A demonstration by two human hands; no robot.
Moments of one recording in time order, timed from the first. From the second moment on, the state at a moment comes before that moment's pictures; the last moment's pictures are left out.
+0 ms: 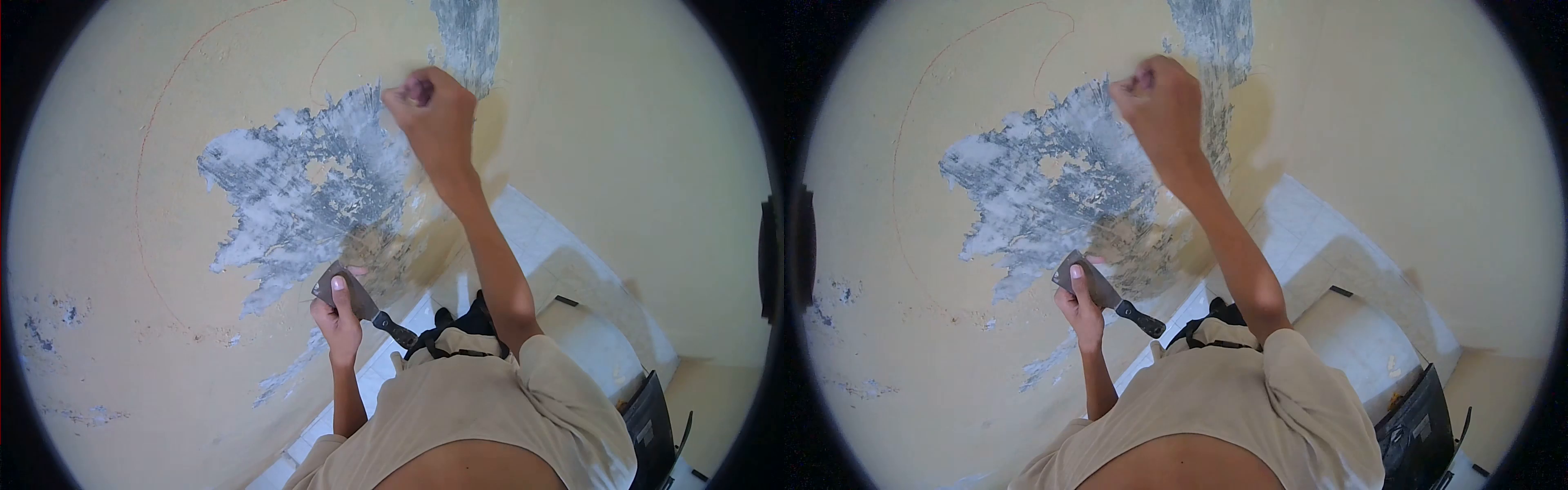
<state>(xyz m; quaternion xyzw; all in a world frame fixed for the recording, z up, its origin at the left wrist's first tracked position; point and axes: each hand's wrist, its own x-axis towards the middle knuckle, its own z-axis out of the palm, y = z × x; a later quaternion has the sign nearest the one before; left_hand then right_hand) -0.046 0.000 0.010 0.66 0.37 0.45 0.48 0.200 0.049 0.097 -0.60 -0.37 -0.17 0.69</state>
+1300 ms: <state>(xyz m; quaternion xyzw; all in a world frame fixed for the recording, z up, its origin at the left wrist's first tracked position) 0.108 -0.039 0.043 0.63 0.42 0.53 0.38 0.258 -0.156 0.051 -0.54 -0.58 0.07 0.60</state>
